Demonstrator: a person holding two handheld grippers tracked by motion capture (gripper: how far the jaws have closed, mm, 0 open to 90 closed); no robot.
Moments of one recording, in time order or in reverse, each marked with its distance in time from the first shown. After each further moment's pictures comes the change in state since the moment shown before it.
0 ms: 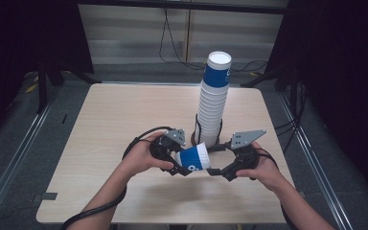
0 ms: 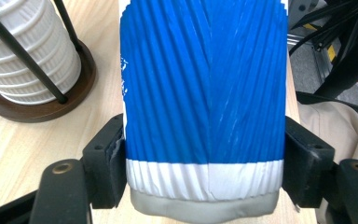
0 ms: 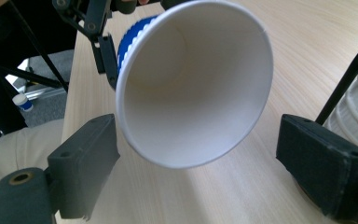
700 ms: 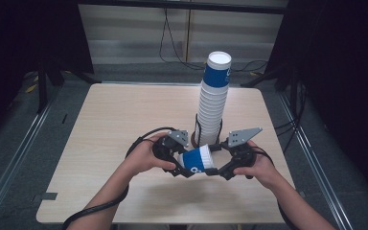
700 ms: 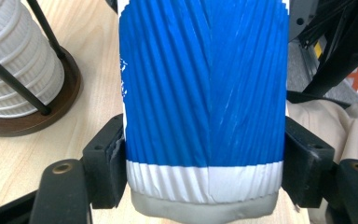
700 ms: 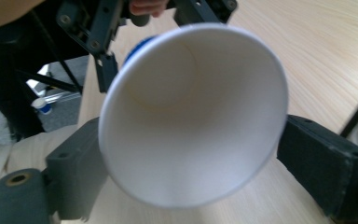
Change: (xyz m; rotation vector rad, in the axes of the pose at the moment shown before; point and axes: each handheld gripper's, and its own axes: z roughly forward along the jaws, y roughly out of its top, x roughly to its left) left arm 0.000 0.005 0.006 0.011 -0.036 0.023; right arm -0.004 0.004 0.009 -0.018 0.072 0.009
